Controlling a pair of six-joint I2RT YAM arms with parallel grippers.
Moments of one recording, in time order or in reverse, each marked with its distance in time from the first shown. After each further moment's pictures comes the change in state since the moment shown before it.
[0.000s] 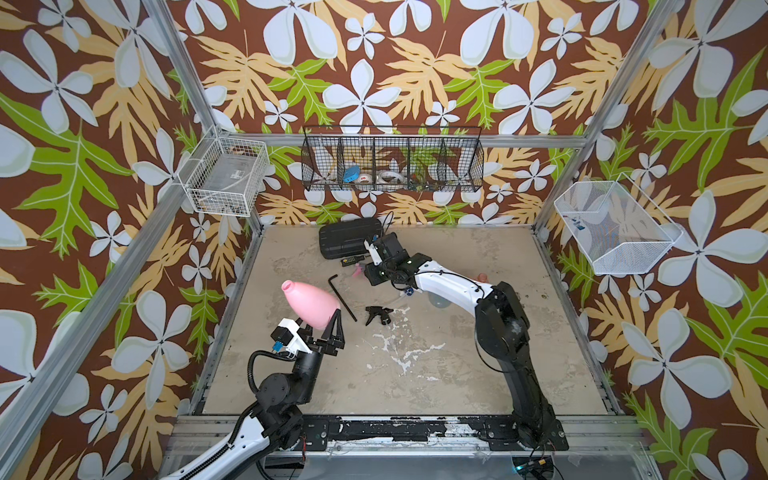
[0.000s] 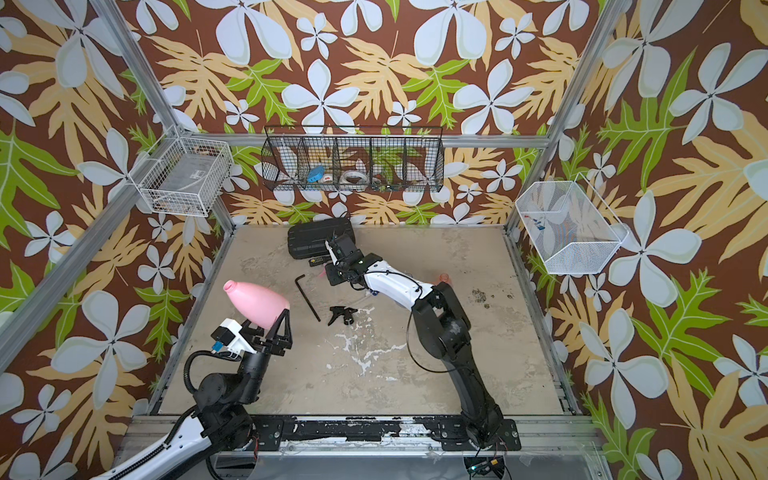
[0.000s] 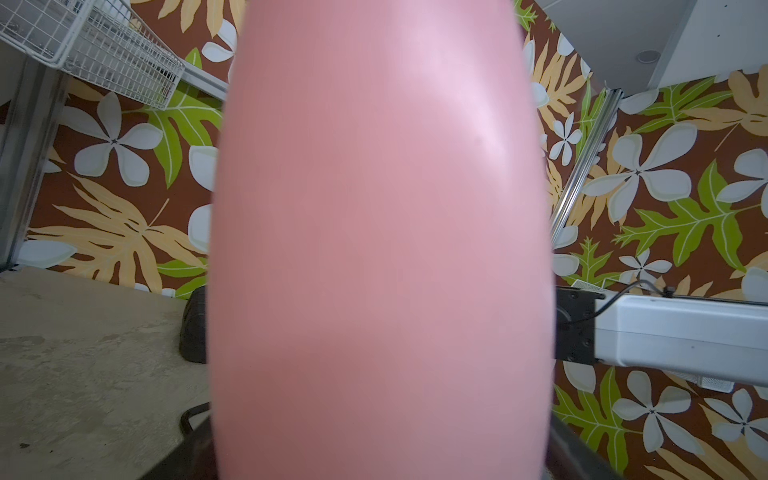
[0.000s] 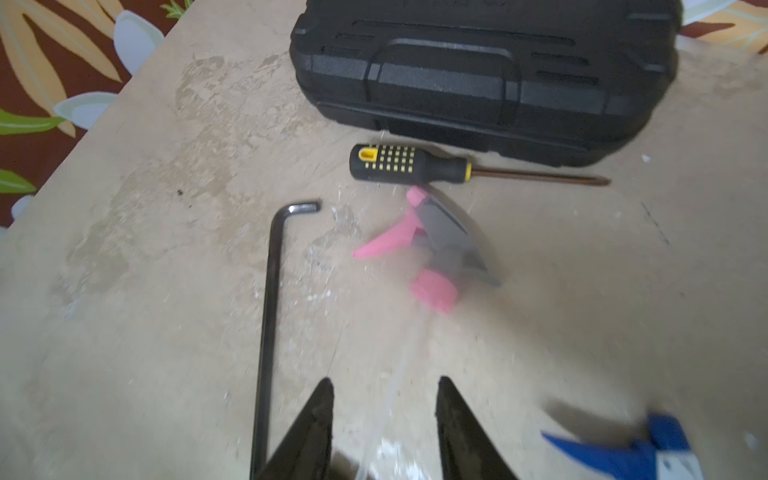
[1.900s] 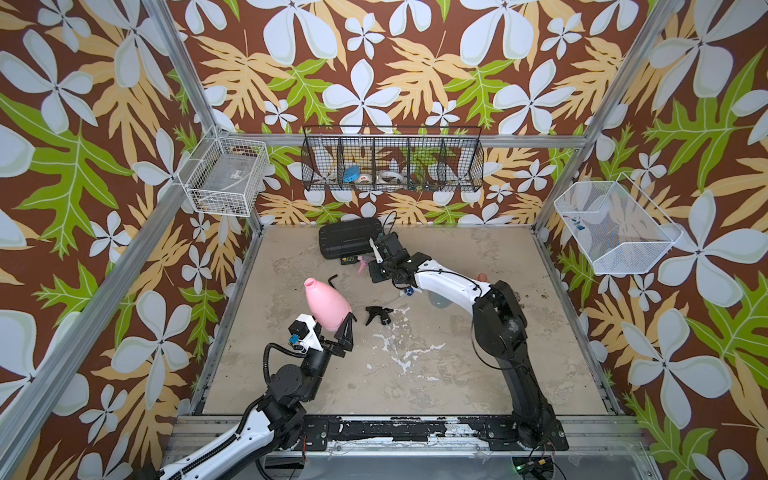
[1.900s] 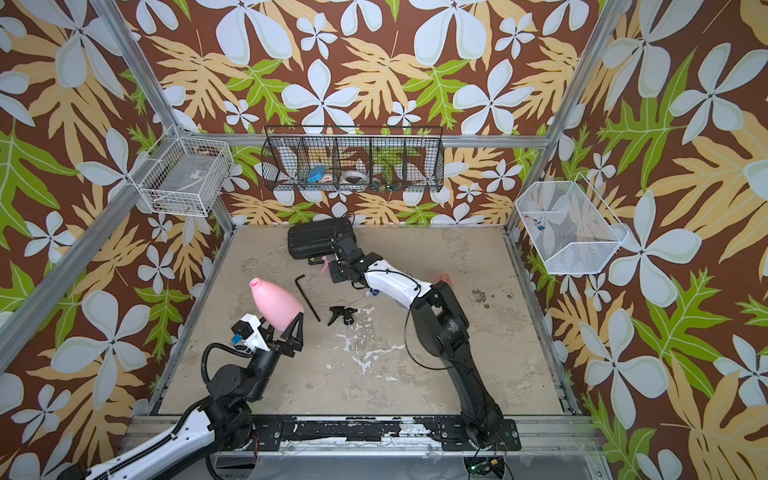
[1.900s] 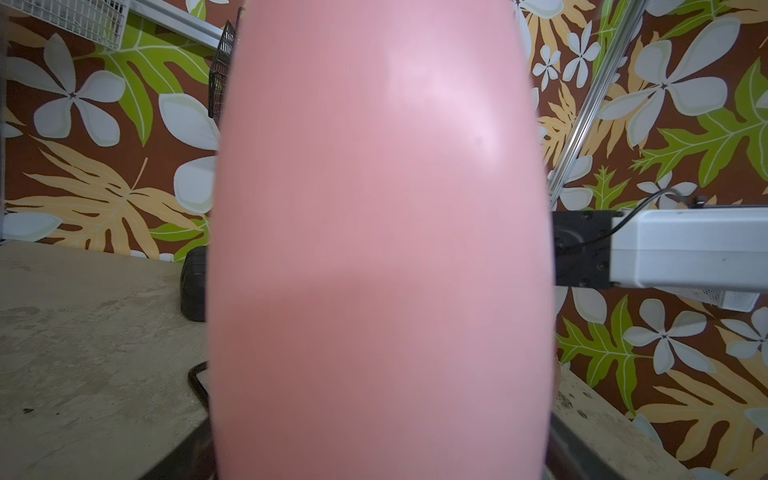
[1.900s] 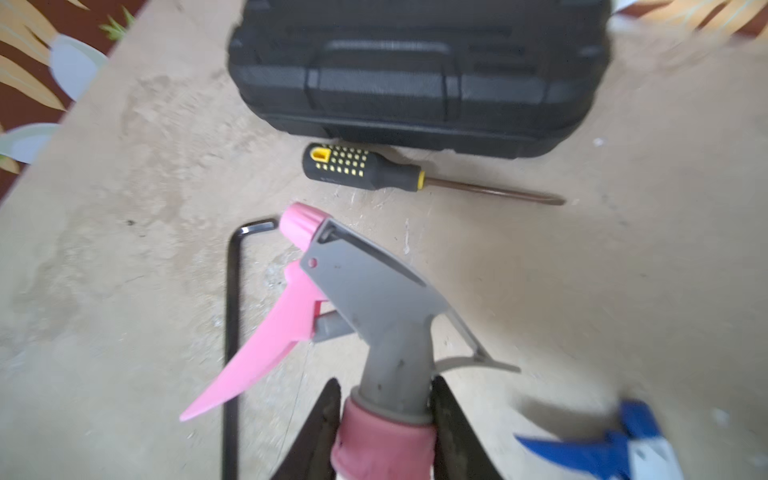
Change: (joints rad) left arm 0.000 0.172 0.000 0.026 0.064 0.005; right arm -0.012 -0.126 -0.128 0.046 0.065 0.064
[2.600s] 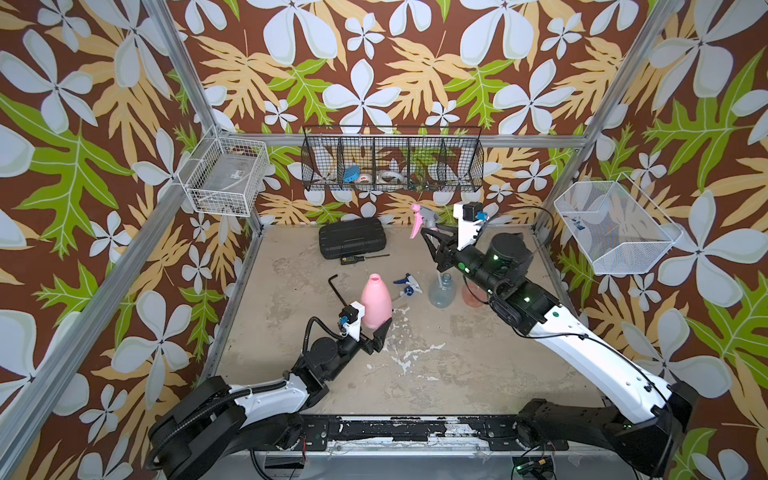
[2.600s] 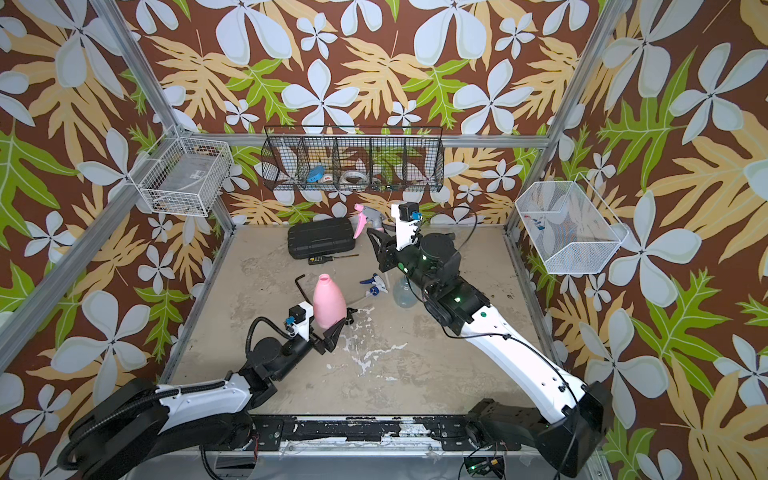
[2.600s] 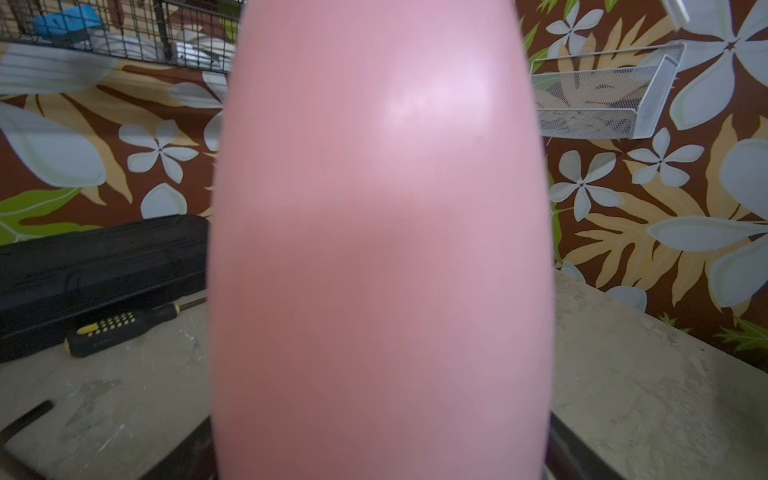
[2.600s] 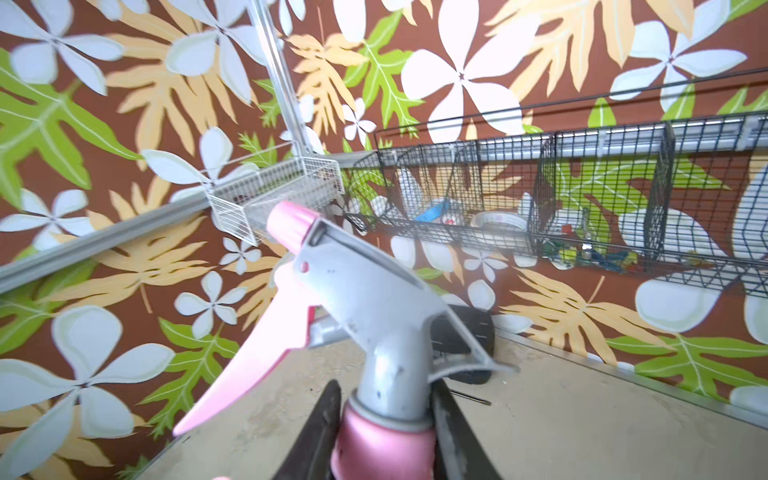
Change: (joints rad) left arm -0.003 0.745 0.182 0.407 0.355 0.147; right arm -0.072 -0.967 -0.641 0.478 -0.118 -0.058
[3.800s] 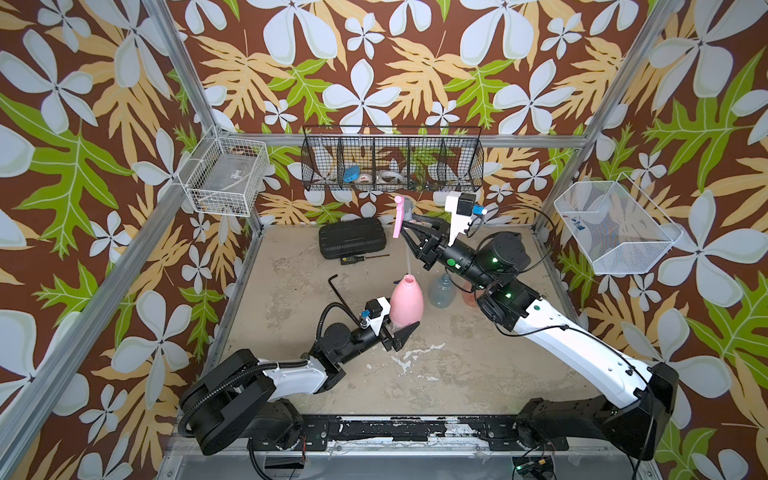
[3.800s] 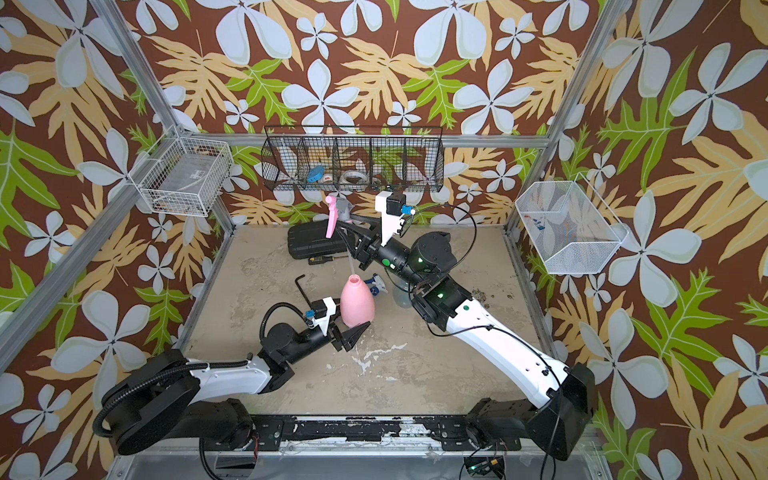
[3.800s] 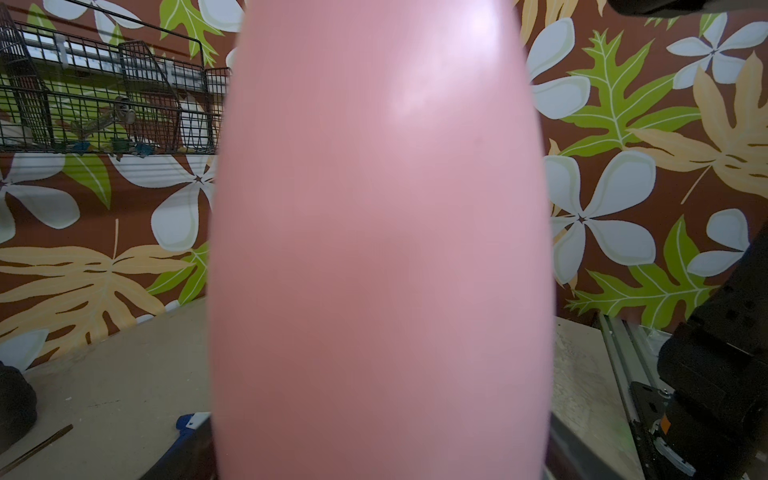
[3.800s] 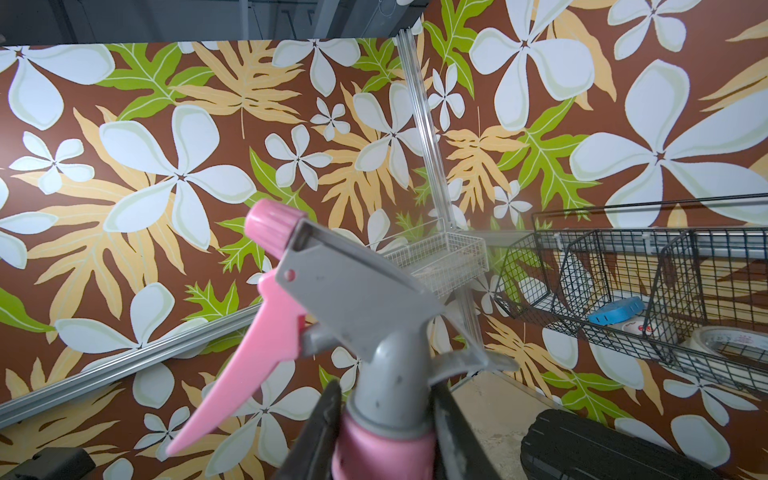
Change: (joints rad) left arm -0.014 0.172 0.145 0.124 0.318 0.012; right arm 0.072 0.140 0.079 0.330 -0.244 0.141
